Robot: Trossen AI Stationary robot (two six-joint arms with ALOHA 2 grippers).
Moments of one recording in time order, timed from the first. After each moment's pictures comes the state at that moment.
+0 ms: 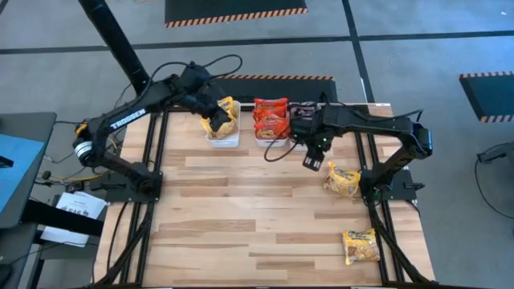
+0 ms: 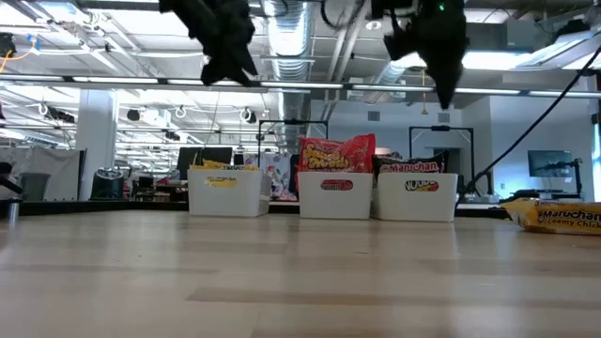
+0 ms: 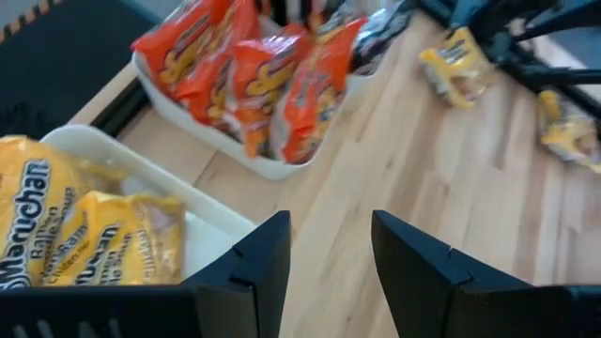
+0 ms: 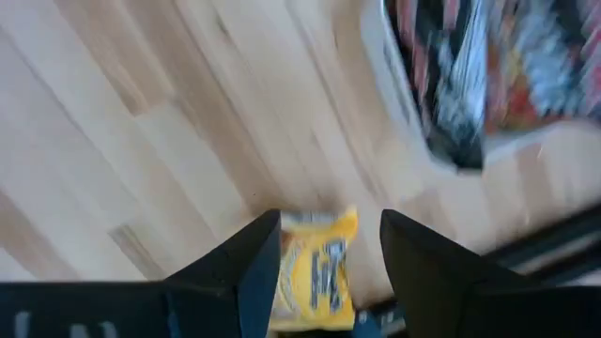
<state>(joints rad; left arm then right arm) 0.66 1.43 1.40 -0.74 0.33 -0.09 -0.22 1.57 1.51 -1.47 0.11 0.23</state>
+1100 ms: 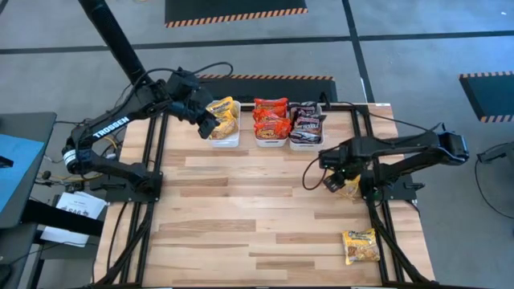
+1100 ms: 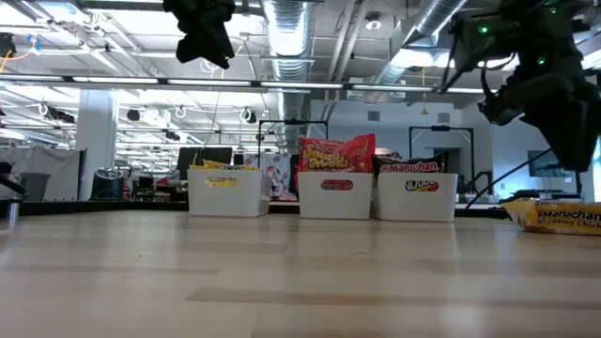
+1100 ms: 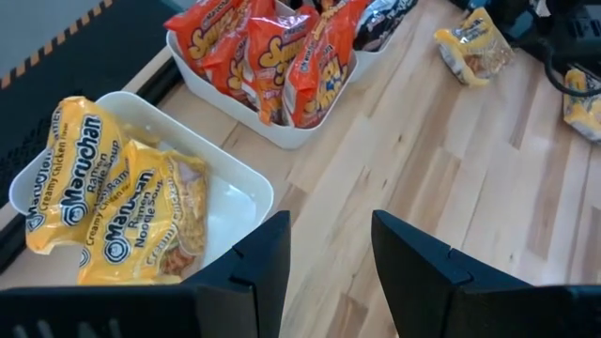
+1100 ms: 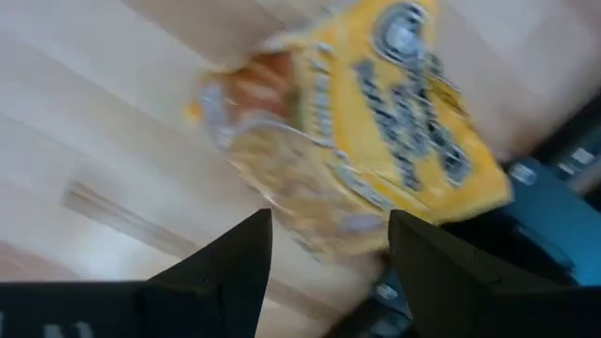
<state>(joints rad) 0.58 1.28 1.40 -0.90 0.18 -0.12 -0.09 1.18 0.77 -1.24 -0.08 0.87</state>
